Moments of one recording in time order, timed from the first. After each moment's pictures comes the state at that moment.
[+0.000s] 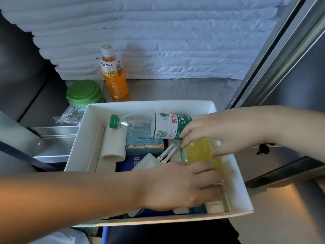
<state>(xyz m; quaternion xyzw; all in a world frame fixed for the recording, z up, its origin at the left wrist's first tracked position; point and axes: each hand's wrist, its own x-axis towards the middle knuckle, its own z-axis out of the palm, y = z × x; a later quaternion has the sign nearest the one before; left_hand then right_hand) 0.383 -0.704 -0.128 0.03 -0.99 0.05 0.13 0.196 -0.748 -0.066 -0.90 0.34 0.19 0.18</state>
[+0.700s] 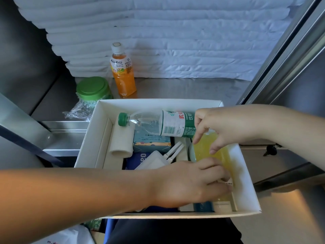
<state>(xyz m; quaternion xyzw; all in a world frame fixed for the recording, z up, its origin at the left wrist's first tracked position) 0.377 -0.703 -0.150 0.03 -0.98 -0.06 0.17 0.202 -0.756 -0.074 -0.85 0.45 0.16 0.21</state>
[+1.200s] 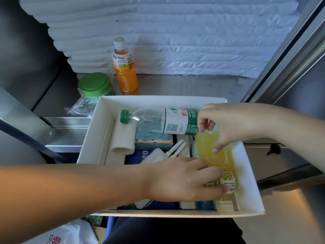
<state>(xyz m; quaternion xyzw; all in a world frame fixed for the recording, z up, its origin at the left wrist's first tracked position) 0.389 -0.704 -0.154 0.02 -0.98 0.04 0.20 0.204 -0.752 -0.076 -0.82 0.52 0.11 0.22</state>
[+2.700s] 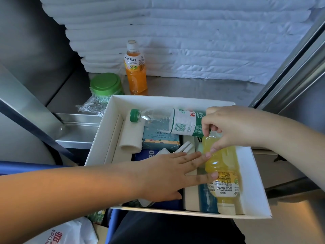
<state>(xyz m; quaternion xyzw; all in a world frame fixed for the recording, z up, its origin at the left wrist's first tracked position) 0.419 -0.715 -0.163 0.13 -0.98 -0.03 -0.12 0.214 -0.750 -0.078 -0.85 0.50 0.12 0.13</state>
